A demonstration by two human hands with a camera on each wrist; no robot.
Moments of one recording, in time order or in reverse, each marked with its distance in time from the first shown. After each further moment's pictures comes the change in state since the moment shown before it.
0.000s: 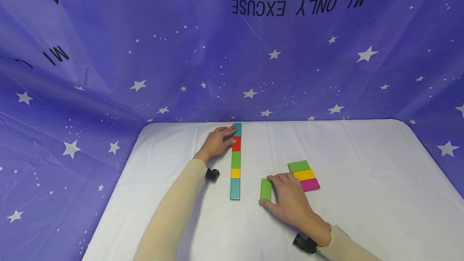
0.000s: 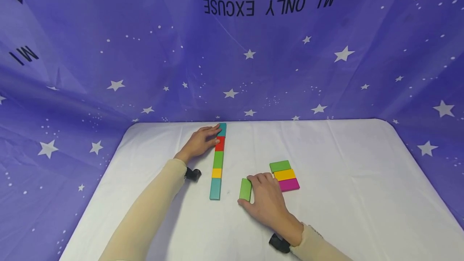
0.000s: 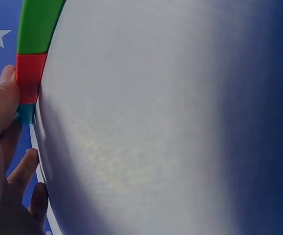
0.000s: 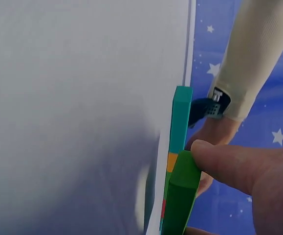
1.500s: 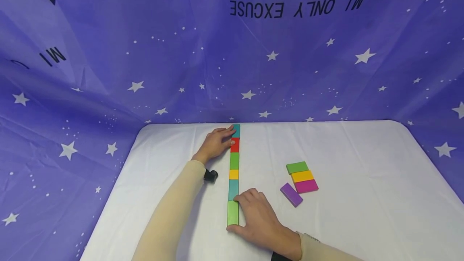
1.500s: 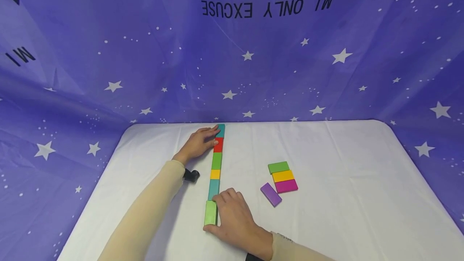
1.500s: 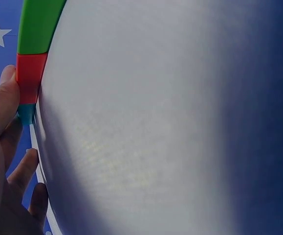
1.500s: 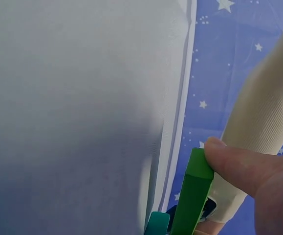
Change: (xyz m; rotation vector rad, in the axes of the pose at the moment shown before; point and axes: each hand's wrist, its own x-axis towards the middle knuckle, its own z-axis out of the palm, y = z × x) left_hand -0.001 0.001 0.000 -0.006 0.011 0.012; right_hand -0.007 -0.069 0.025 0.073 -0.151 -0.179
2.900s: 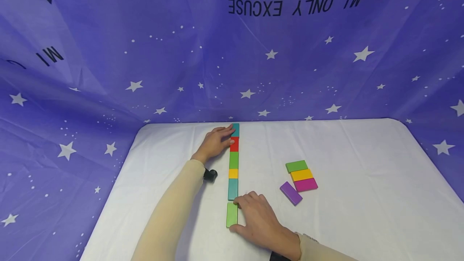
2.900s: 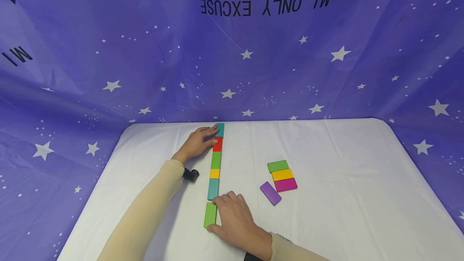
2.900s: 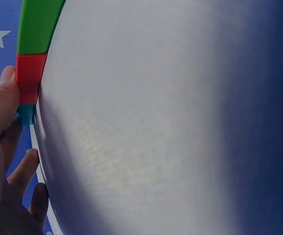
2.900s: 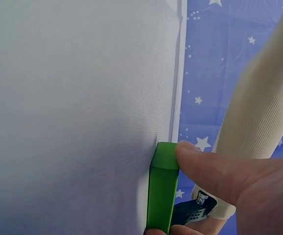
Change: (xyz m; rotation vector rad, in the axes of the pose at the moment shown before) left_hand 0.001 -0.001 0.002 0.002 -0.005 -0.027; right_hand -0.003 0.001 0.003 0.030 -0.060 0.031
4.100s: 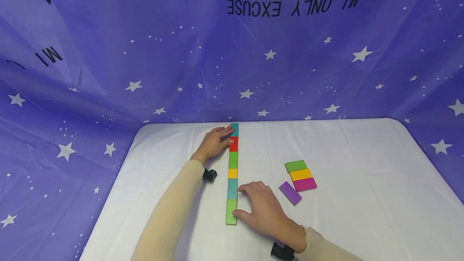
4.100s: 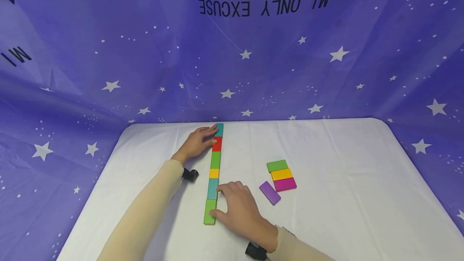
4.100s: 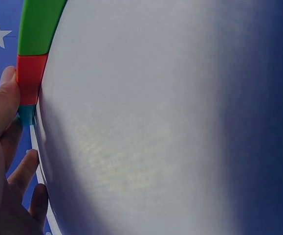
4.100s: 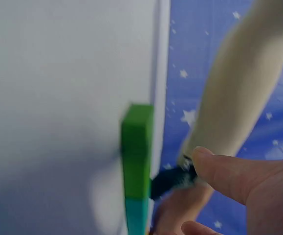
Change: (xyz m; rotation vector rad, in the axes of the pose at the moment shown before) left_hand 0.000 -0.002 0.002 -0.005 0.007 0.018; right_hand 0.005 0.010 -0.018 0.095 0.131 0.046
